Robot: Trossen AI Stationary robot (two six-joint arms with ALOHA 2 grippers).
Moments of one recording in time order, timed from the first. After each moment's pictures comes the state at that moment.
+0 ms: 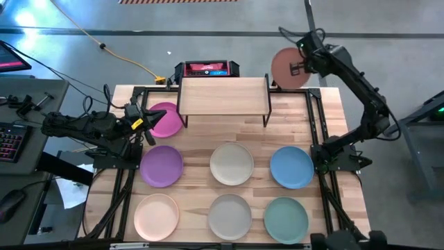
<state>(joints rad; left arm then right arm) -0.23 0.48 0.66 -0.23 -0.74 -0.04 -0.96 1.44 1.62 -1.22 0.52 0.33</state>
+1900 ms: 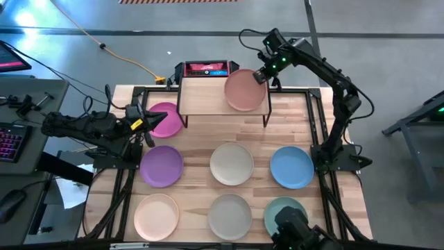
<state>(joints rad) -0.23 0.48 0.66 -0.23 -0.68 -0.04 -0.84 1.82 1.86 -1.17 -0.22 0.04</state>
